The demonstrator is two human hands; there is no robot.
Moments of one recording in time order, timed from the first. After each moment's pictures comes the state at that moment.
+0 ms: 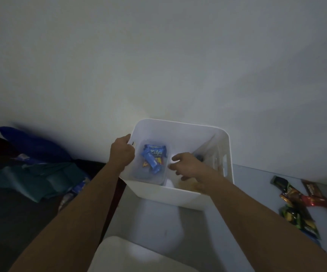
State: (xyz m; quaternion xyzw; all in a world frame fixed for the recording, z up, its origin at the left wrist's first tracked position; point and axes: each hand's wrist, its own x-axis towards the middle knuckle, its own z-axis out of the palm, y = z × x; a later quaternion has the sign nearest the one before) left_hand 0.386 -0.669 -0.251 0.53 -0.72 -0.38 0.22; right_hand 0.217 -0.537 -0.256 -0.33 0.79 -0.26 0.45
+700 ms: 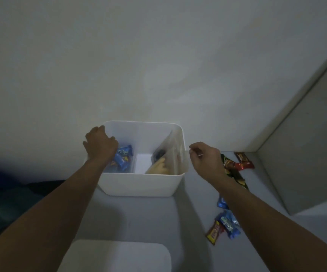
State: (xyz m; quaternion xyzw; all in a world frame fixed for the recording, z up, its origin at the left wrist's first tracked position) left_hand 0.318 -0.603 -0.216 0.52 -0.80 -0.20 0.24; right_hand 0.149 -0.346 -0.225 -0.37 0.84 -0.40 -0.02
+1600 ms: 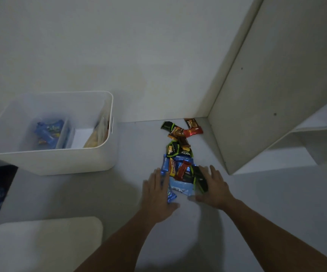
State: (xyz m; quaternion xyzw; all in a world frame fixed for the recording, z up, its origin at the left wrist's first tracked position) left_hand 0.217 -0.232 -0.404 0.19 -0.96 -0.19 -0.09; right_hand 0.066 -0.063 -0.367 -0.29 0.92 -0.09 0.26
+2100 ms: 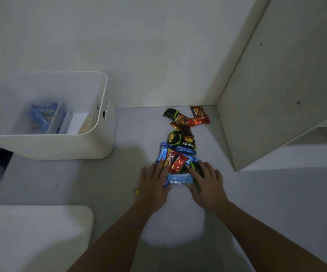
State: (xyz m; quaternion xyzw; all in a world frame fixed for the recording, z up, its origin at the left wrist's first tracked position) left_hand 0.200 -0.234 -0.435 0.18 -0.97 -0.13 0.02; right_hand 0.067 -0.065 -0.423 -0.42 0.90 -0.06 0.07
